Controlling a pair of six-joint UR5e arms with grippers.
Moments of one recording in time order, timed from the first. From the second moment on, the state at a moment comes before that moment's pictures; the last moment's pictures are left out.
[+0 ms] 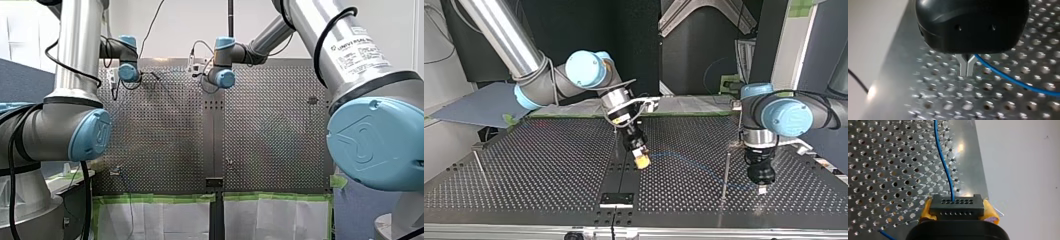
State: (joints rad) left arm 0.08 -1.75 -1.60 -2.77 -1.65 -1.63; right arm 2.33 -1.03 1.22 -0.50 1.45 1.66
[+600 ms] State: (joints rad) left arm 0.05 -1.77 -1.60 -2.84 -1.70 -1.66; right arm 2.34 -0.95 1.23 -0.46 1.45 1.62
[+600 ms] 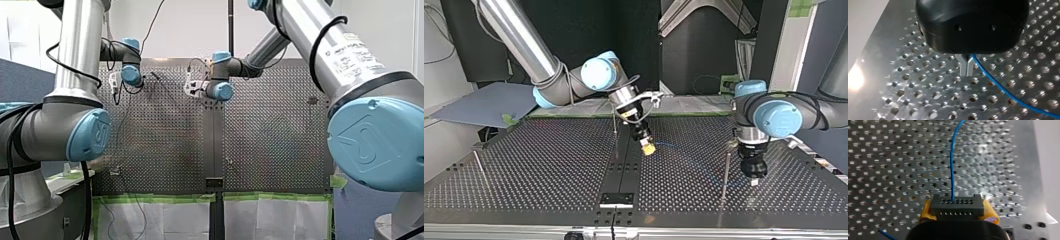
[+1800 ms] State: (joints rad) left arm -0.02 -1.90 -1.61 -2.95 -1.71 -1.78; right arm 2.35 -0.78 1.33 -0.47 1.52 1.58
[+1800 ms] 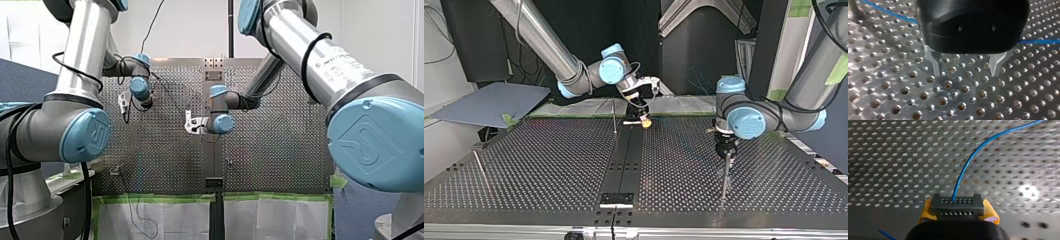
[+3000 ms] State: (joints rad) left arm -0.03 -1.90 -1.61 -2.95 -1.71 -1.79; right arm 2.33 -0.53 1.41 -0.62 1.61 1.58
